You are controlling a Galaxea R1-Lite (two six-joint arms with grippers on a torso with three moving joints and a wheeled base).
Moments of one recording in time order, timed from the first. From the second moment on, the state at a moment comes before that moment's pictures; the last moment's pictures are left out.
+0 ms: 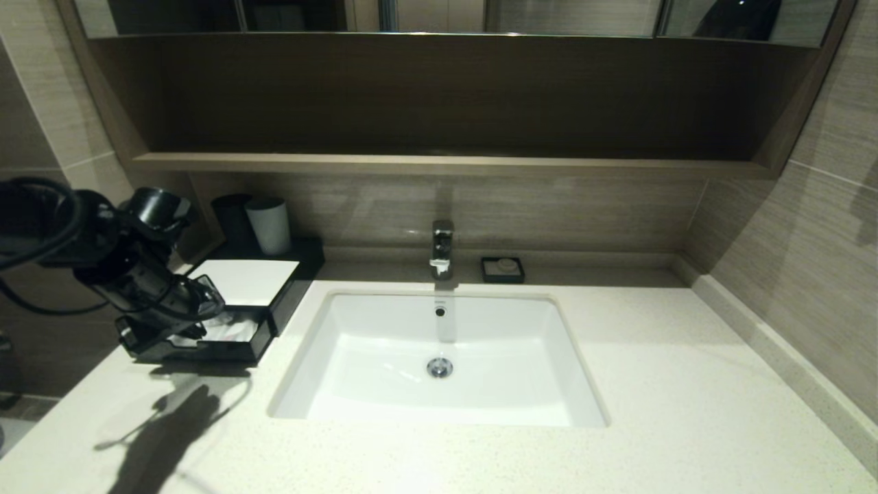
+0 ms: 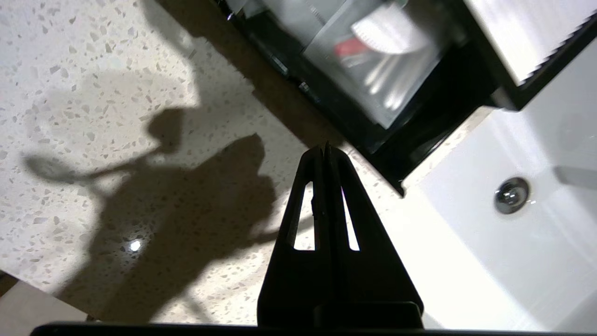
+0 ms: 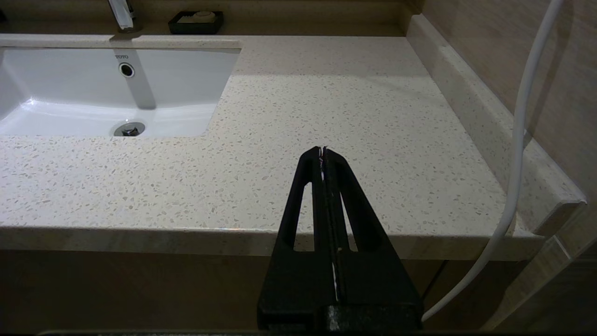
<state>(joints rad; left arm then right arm) 0.05 1.90 -1.37 0.54 0.09 -0.68 0.00 0.00 0.00 0.00 0.00 0.00</state>
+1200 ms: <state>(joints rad) 0.05 2.02 -1.34 0.52 0.09 -0.64 0.00 0.00 0.00 0.00 0.00 0.00</state>
